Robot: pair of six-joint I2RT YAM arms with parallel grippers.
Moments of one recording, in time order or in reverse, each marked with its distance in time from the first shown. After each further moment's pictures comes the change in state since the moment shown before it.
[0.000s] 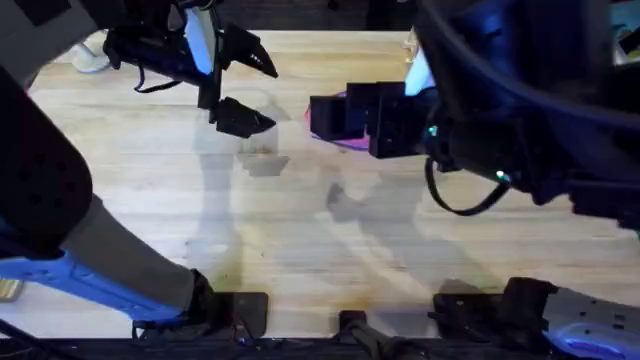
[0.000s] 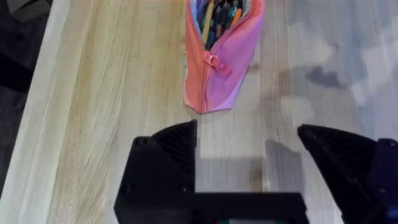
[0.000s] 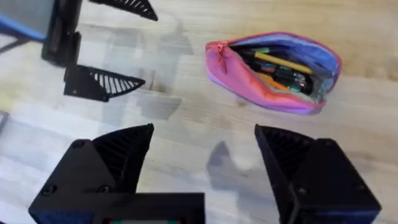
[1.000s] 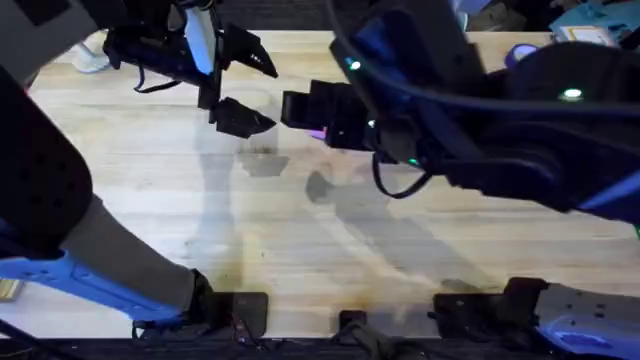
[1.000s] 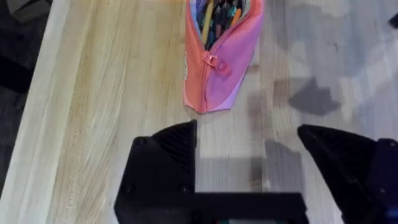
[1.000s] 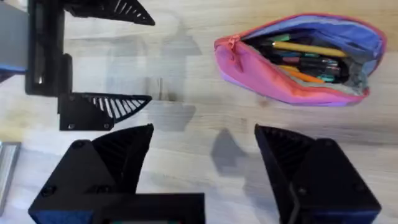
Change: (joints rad) left arm 0.000 0.000 0.000 -0.002 0.000 0.003; right arm 0.001 0.172 0.000 0.125 -0.006 0.159
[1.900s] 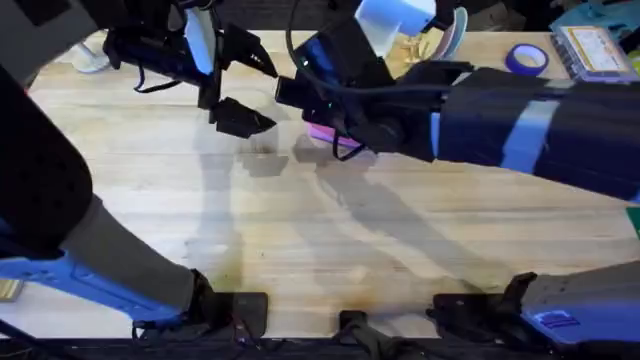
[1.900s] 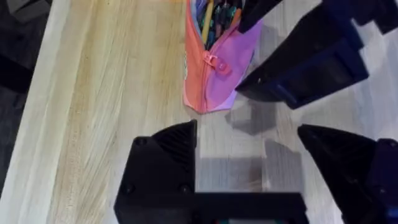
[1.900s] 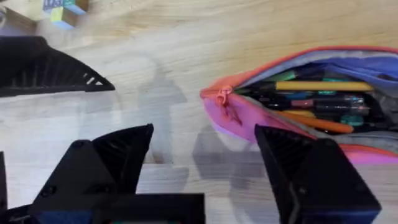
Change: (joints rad) left arm 0.000 0.000 0.000 0.000 0.000 0.000; right arm -0.124 0.313 0.000 0.329 0.031 0.022
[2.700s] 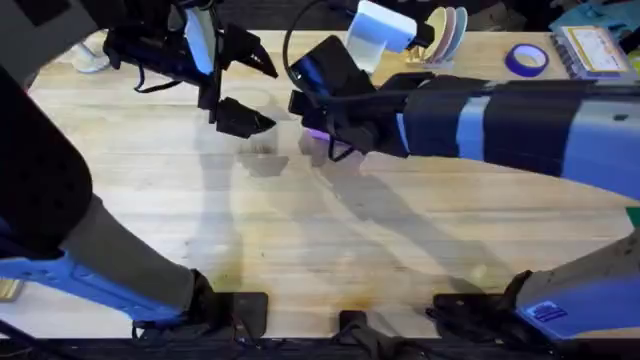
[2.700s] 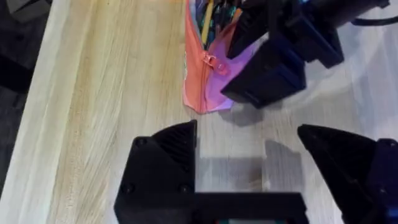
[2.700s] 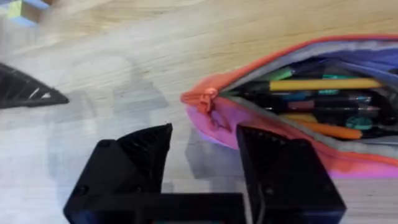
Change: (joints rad) left arm 0.000 0.000 0.000 0.000 0.000 0.000; right arm -0.030 0.118 0.000 0.058 0.000 0.001
